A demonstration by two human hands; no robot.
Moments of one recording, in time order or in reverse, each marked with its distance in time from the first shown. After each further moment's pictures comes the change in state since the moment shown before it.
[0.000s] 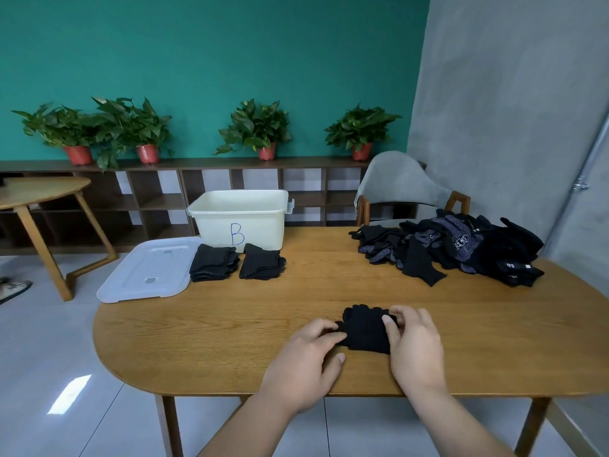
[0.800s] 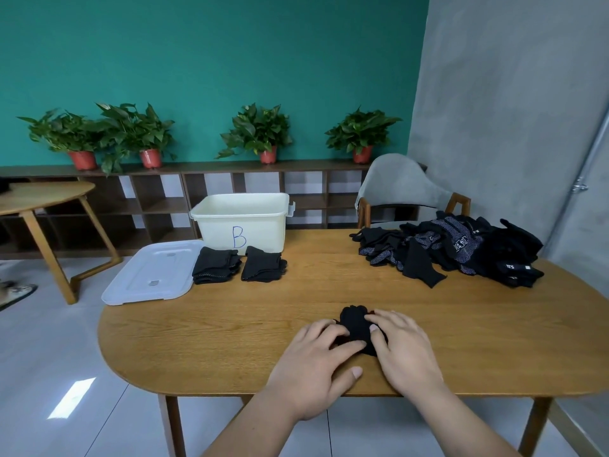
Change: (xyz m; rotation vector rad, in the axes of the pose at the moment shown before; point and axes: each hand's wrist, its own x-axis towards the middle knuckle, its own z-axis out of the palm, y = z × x) left_hand 0.000 0.011 -0.002 0.304 -0.087 0.175; right_hand 0.001 0.005 -0.002 -0.167 -0.348 -0.211
